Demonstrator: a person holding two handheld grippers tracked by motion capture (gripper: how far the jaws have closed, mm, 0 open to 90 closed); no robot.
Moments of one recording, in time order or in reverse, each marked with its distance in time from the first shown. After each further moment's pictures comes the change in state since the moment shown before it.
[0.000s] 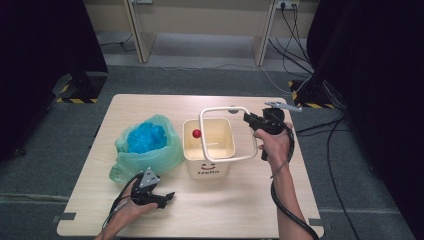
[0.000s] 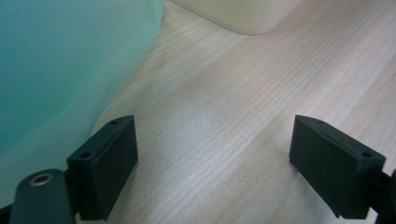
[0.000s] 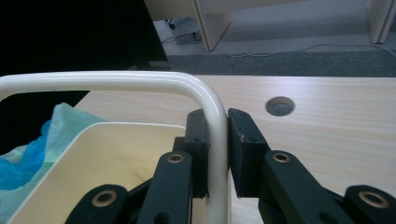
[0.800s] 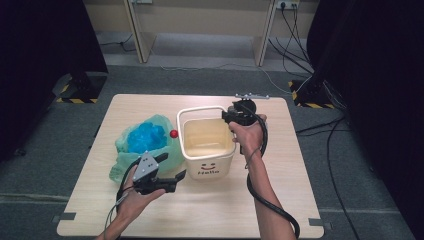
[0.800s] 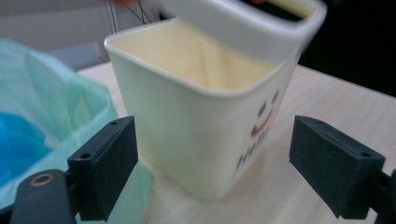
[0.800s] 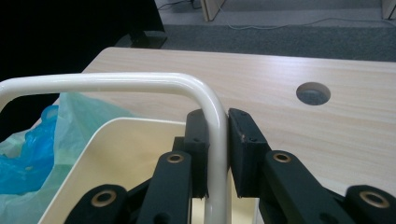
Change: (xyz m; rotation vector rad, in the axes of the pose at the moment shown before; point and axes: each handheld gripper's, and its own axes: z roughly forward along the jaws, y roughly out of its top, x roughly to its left) left arm -0.032 0.080 -0.043 -0.424 0.026 0.009; right arm 0.053 0.012 0.044 0.135 -0.039 -0.026
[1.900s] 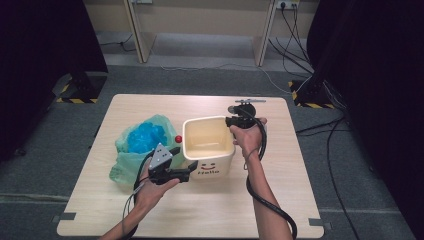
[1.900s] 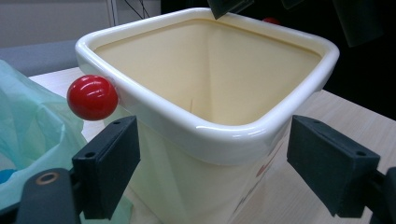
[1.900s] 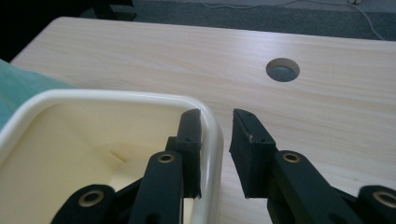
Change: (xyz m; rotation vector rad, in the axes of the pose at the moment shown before) left arm 0.001 0.000 0.039 0.015 0.005 -0.068; right arm -0.013 -0.011 0.018 0.082 -0.120 -0.026
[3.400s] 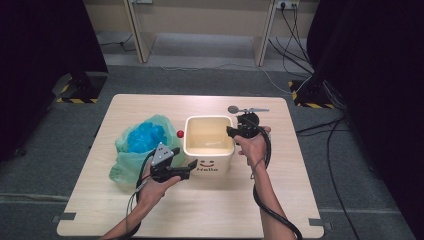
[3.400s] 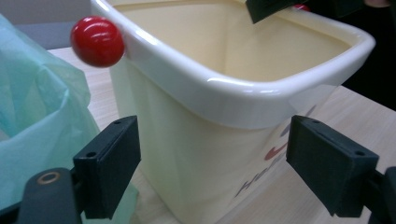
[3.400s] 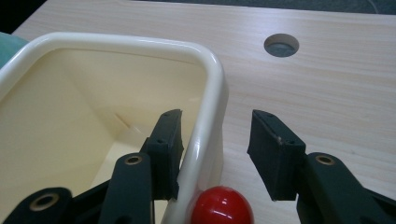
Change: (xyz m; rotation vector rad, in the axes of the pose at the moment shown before) left arm 0.011 -0.012 0.014 0.046 0.026 -0.059; right arm -0.012 -0.025 -0.001 0.030 0.008 -0.008
